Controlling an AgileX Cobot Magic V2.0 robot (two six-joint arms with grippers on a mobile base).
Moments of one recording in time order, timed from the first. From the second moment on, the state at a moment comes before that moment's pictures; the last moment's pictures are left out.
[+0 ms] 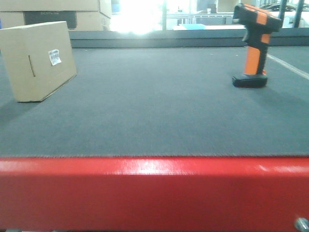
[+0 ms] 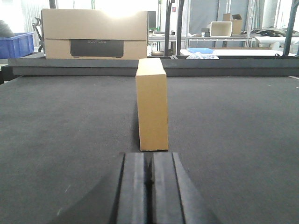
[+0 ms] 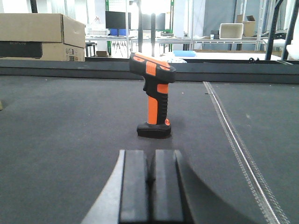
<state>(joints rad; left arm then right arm) -0.02 0.00 0.00 0.05 0.02 -0.01 -0.01 0.00 0.00 0.08 0.02 -0.01</state>
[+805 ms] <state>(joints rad) -0.02 0.00 0.00 0.05 0.02 -0.01 -0.01 0.00 0.00 0.08 0.02 -0.01</state>
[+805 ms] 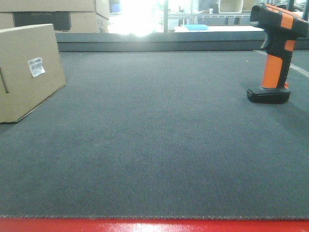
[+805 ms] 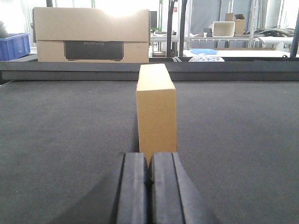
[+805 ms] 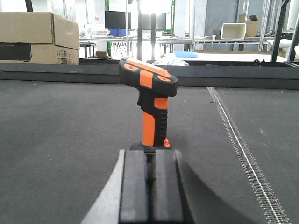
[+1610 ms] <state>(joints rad) -0.02 0.00 0.00 0.05 0.02 -0.01 -0.01 0.00 0.00 0.08 0.02 -0.01</state>
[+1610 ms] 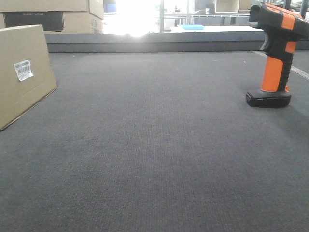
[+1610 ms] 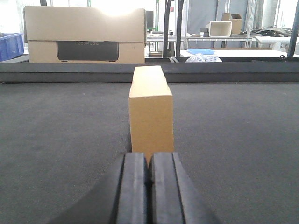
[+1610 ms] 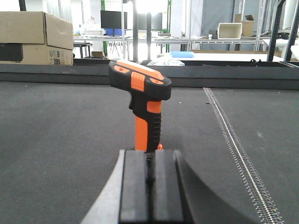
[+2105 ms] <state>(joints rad) -0.02 0.00 0.00 0.05 0.02 -0.01 -0.01 0.00 0.00 0.08 0.02 -0.01</state>
